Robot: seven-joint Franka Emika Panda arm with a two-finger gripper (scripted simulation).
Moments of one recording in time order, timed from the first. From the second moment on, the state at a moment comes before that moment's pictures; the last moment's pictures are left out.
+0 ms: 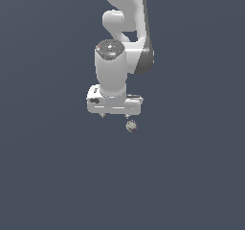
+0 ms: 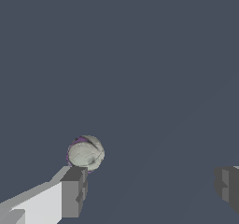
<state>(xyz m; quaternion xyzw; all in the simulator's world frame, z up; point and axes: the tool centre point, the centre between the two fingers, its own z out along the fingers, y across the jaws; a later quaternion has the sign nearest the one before) 0.007 -0.031 0.175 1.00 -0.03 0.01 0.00</state>
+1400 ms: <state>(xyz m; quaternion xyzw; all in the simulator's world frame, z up) 0.009 -0.004 0.163 1.00 -0.06 0.01 0.00</state>
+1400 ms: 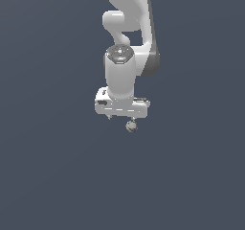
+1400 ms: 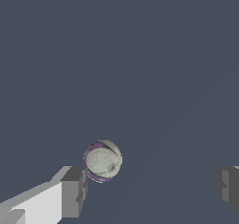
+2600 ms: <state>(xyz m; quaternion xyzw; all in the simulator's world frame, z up) -0.019 0.041 0.101 0.95 -0.31 0.00 0.00</state>
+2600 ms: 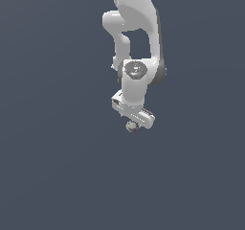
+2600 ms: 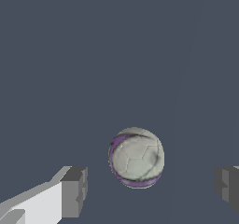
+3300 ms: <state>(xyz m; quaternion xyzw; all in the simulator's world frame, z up) -0.027 0.050 0.087 0.93 -0.37 0.00 0.00</state>
